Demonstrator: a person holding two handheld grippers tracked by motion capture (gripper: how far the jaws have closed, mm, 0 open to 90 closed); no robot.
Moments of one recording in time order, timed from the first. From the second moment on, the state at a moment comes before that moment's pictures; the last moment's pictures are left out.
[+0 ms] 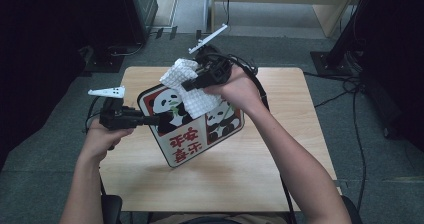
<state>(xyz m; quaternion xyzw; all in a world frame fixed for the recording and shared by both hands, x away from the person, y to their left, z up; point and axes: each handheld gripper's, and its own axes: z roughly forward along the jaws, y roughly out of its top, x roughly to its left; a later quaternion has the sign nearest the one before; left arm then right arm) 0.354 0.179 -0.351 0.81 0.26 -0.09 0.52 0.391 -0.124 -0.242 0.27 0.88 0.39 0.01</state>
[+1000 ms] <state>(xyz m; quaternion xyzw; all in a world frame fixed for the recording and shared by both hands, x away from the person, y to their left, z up) 0.353 0.179 -0.351 0.81 0.25 -0.08 0.52 0.390 -0.126 -0.281 0.28 0.88 0.38 -0.02</state>
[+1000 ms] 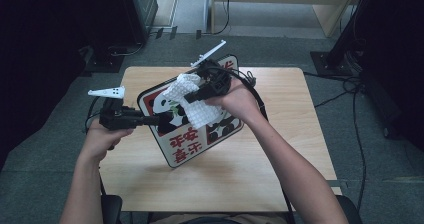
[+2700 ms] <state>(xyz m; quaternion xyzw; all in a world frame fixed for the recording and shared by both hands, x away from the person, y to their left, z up) 0.354 0.179 -0.351 0.81 0.25 -0.08 0.52 0.378 -0.133 -0.338 0.27 0.88 0.38 -0.04</state>
